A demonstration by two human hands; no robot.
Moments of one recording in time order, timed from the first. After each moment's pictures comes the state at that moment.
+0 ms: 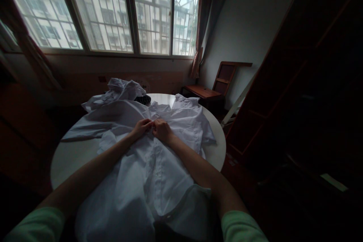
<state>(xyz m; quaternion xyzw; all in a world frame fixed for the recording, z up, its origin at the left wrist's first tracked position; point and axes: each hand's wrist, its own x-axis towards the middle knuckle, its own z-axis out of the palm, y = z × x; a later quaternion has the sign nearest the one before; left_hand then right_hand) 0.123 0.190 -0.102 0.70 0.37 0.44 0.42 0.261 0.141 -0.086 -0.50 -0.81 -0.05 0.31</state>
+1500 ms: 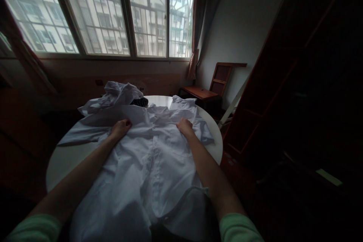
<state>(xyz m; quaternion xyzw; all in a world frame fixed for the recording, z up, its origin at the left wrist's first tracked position) 0.049 0.210 -0.087 0.74 0.65 0.20 0.03 0.360 0.154 -0.069 -0.81 -0.56 0.07 0.13</state>
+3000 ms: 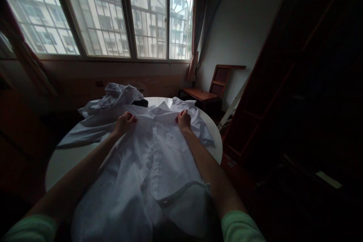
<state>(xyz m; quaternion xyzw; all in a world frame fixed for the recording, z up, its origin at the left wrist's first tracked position) 0.072 0.206 -0.056 0.72 0.57 0.38 0.08 0.352 0.159 -0.048 -0.77 -0.52 0.05 0.37</state>
